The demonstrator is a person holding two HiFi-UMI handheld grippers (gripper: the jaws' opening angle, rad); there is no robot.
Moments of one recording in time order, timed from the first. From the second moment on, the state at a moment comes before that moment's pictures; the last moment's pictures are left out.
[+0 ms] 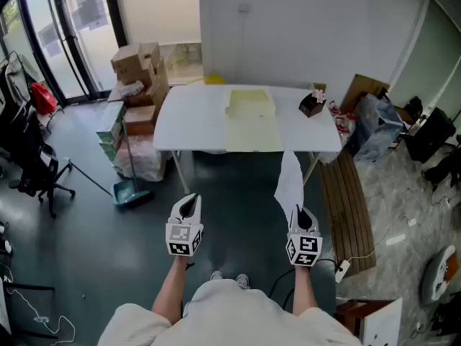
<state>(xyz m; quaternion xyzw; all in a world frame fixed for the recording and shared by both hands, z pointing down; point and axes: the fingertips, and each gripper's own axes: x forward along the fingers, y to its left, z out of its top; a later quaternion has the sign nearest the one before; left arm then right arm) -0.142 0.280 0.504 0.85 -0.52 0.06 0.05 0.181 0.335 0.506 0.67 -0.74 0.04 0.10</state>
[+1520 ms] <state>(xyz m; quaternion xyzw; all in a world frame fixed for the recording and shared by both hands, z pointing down) -0.072 0.257 0.523 0.84 -0.54 0.07 0.06 0.216 0.286 0.534 0.62 -0.78 0.05 0.09</state>
